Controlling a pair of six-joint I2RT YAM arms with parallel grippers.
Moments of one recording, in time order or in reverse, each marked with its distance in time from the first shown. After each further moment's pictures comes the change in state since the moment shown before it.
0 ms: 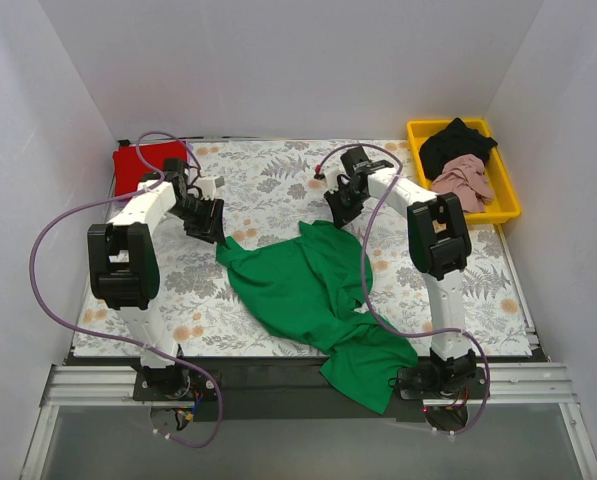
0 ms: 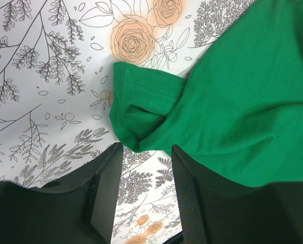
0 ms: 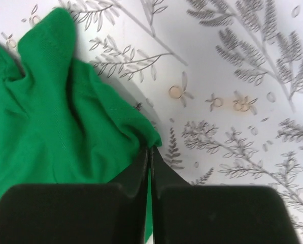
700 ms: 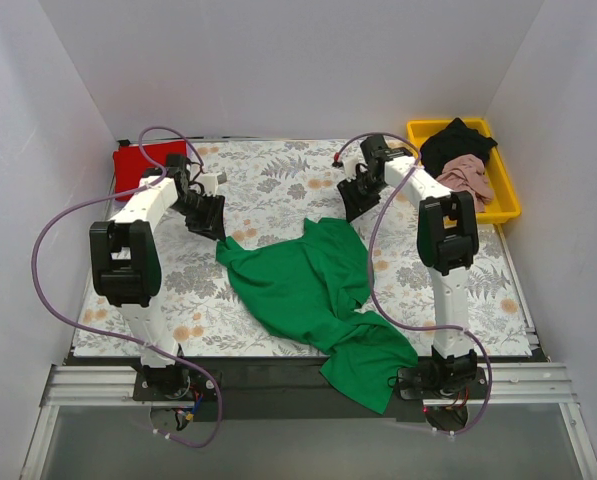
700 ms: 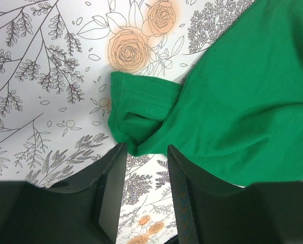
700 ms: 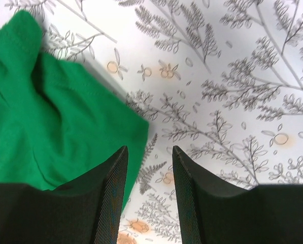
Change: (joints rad) left arm -0.010 0.027 0.059 -0.035 0.001 0.012; right arm -0.100 0.004 0.094 -0.147 -0.012 -0.034
